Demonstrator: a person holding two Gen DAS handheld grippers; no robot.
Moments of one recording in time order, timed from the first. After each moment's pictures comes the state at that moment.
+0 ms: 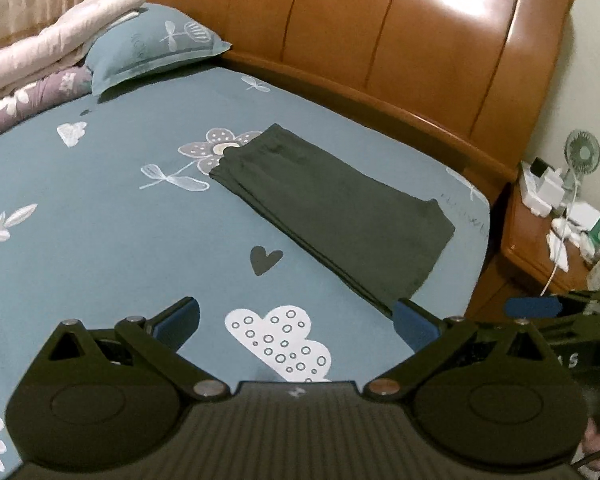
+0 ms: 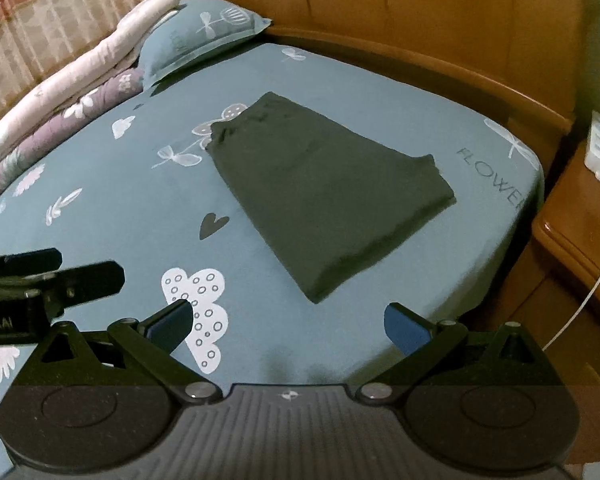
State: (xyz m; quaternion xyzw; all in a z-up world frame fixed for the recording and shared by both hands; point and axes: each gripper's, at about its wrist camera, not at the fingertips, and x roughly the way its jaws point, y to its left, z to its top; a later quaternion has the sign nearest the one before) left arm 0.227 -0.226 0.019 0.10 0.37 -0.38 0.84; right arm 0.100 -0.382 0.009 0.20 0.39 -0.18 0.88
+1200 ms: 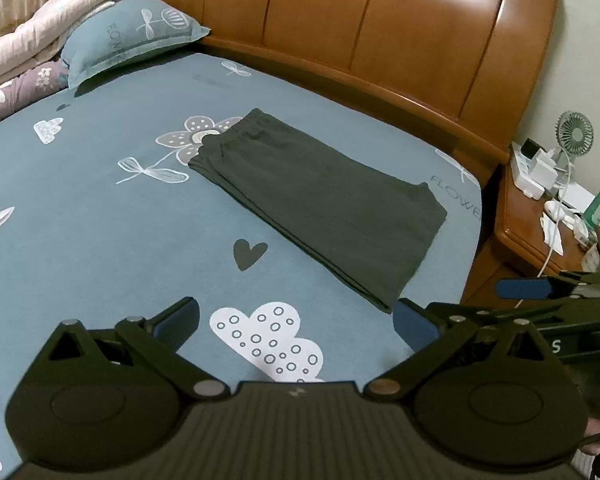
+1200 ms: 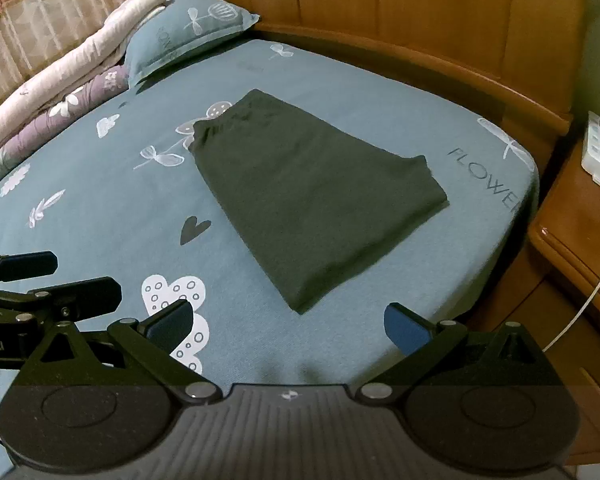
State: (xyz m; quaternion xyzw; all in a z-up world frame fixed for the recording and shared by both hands) left arm 0.237 -0.240 0.012 0.11 0.40 -0.41 0.82; right arm 0.114 -0.392 0.001 0.19 0.40 -0.20 0.87
